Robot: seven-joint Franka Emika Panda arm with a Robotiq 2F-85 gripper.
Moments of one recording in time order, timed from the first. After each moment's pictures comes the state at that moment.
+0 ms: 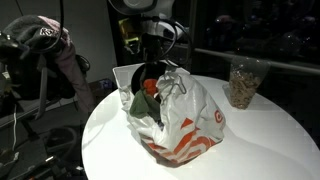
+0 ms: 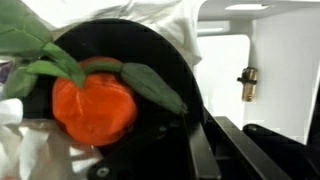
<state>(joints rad) 0.02 0.15 0.03 -2.07 0.49 2.29 0.11</state>
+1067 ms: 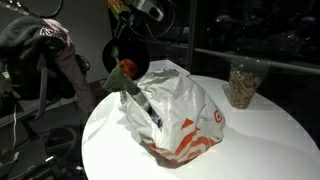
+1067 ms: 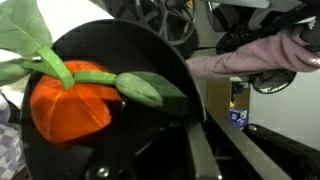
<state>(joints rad) 0.04 0.09 0.06 -1.91 0.63 1.78 -0.17</state>
